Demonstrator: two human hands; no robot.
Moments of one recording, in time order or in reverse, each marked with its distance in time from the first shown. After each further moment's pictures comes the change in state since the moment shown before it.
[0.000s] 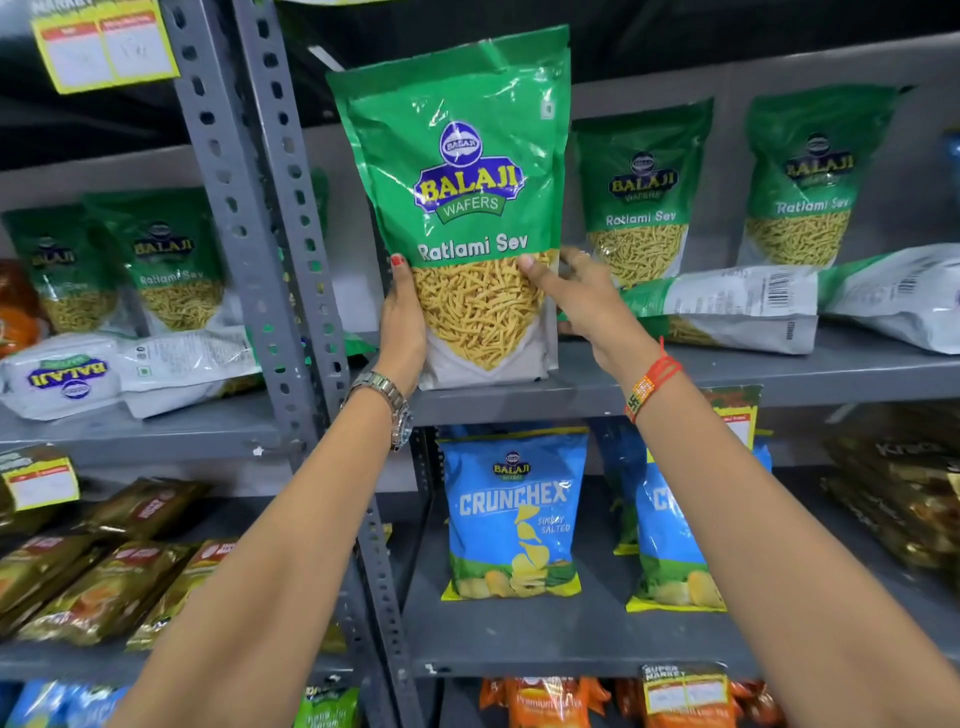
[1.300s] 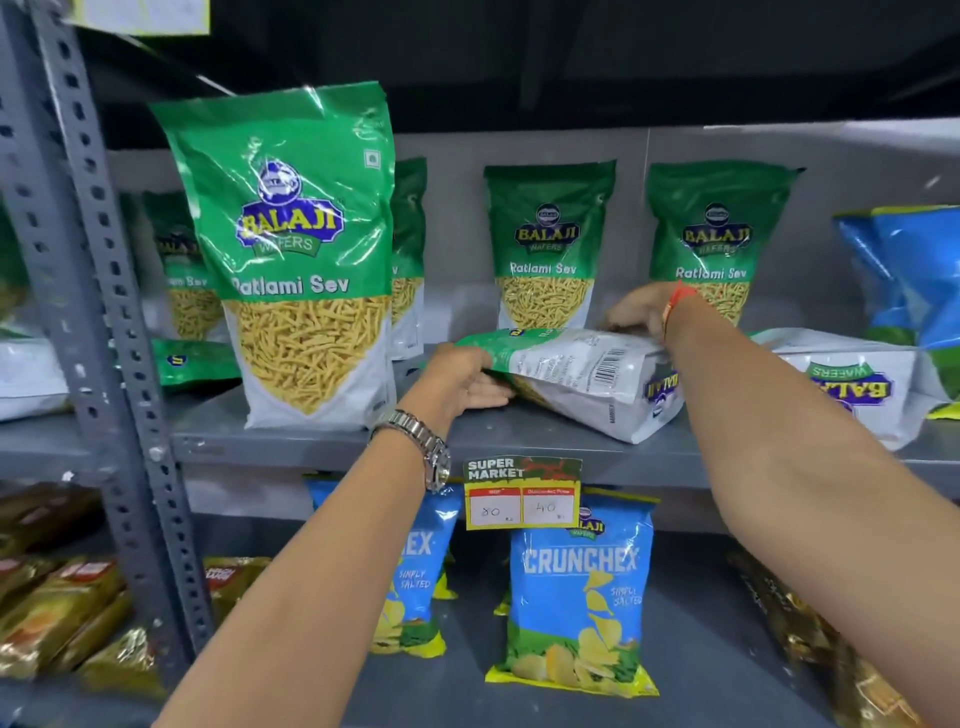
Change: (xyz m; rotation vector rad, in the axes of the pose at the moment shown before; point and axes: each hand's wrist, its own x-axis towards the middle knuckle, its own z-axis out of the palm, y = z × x) left_hand -0.036 0.018 0.202 -0.031 -0.231 -0.417; right_hand 0.118 0.024 -0.238 -0.573 -0.109 0.678
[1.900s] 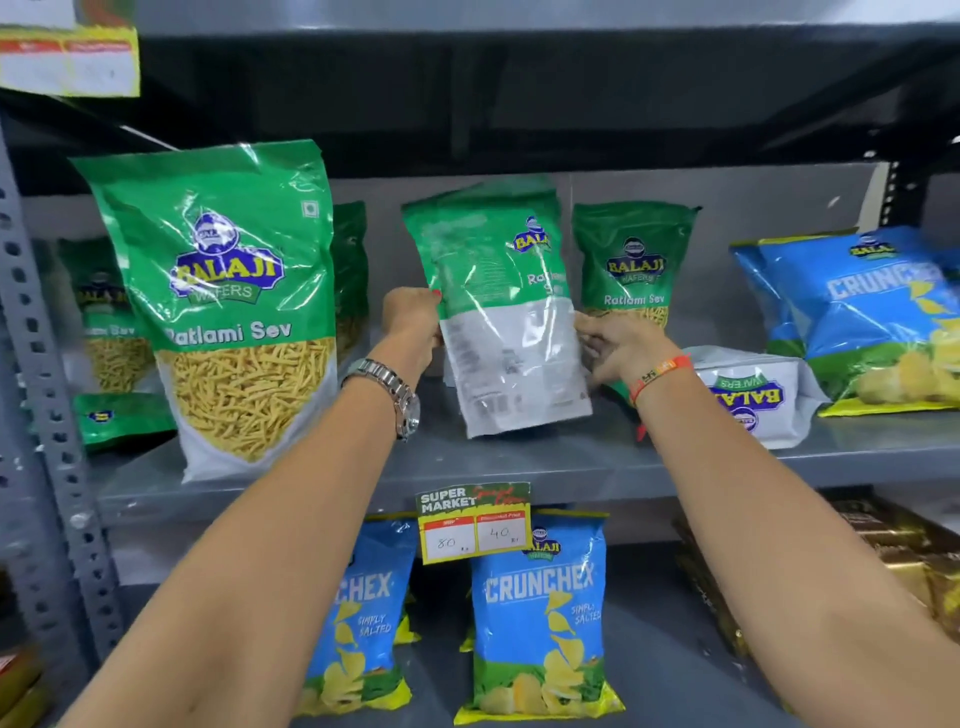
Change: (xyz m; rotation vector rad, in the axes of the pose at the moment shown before) left_hand 0.028 0.069 0.018 -0.104 0.239 0.308; right_hand -0.045 0.024 -0.009 1.010 -0.023 -0.121
